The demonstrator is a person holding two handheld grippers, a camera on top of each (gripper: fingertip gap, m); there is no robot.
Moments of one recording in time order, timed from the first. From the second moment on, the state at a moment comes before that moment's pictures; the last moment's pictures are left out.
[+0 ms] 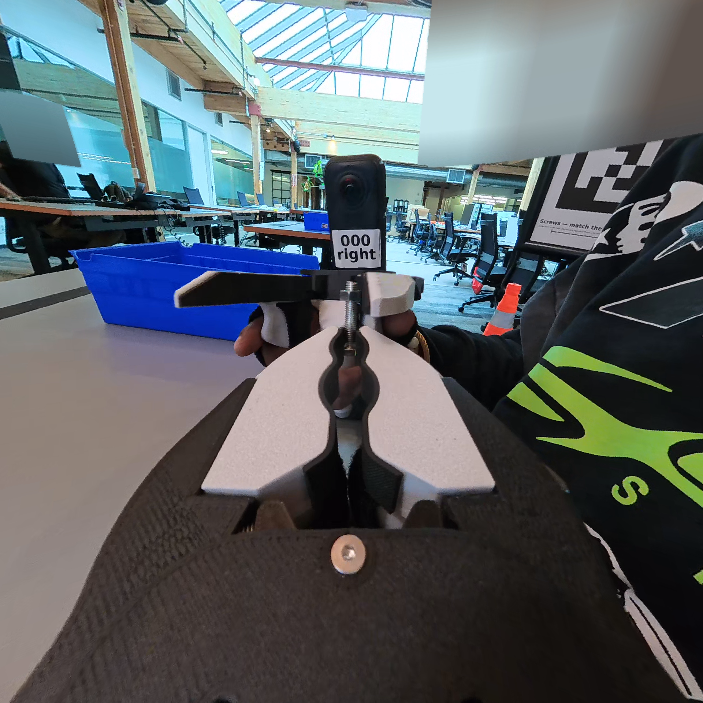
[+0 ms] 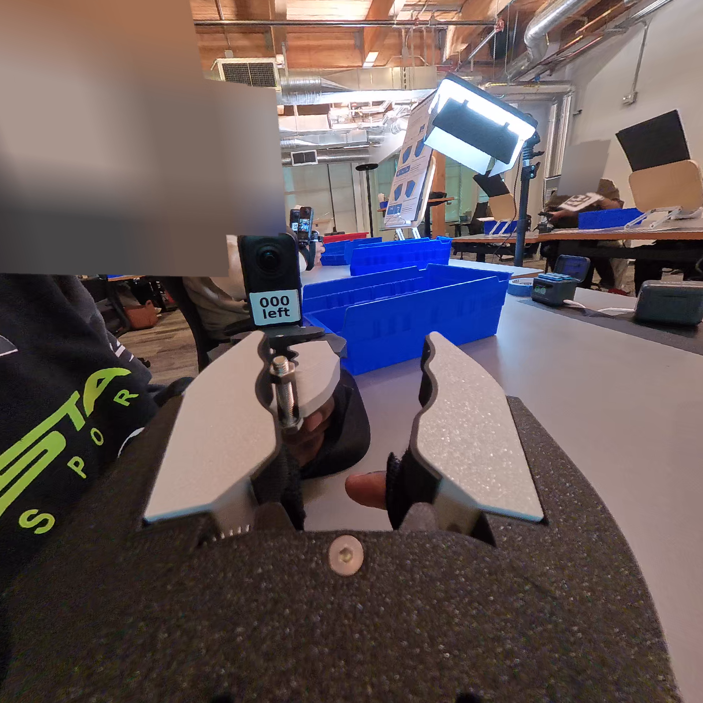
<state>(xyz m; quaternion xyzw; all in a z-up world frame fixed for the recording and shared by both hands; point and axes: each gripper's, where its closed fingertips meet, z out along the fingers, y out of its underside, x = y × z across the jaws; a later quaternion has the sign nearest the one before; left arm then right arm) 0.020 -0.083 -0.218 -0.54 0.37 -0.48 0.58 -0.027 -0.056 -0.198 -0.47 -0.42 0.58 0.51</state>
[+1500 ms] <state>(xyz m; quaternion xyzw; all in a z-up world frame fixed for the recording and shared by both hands) 0.014 -0.081 -0.214 -0.54 0.35 -0.50 0.59 0.003 -0.043 -0.195 -0.48 -0.42 0.55 0.53</state>
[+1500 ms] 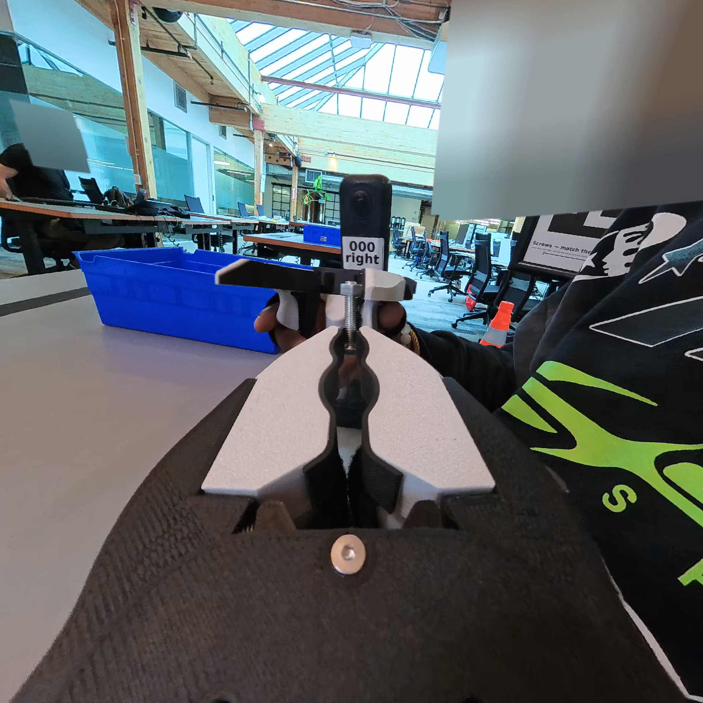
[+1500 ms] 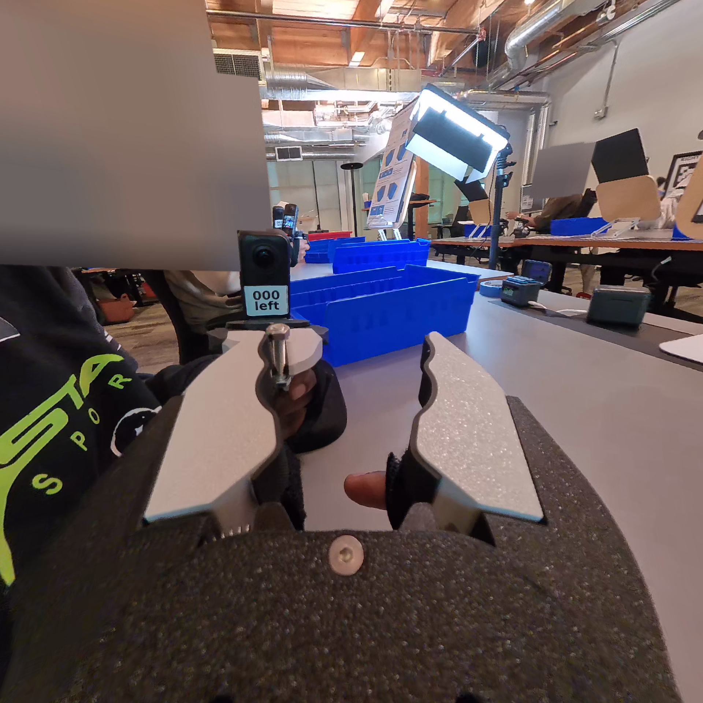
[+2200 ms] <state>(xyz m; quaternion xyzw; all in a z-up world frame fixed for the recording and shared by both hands) 0.018 -0.083 -0.217 -0.54 0.36 -0.49 0.59 -0.033 -0.058 -0.193 -0.47 -0.44 0.57 0.52</state>
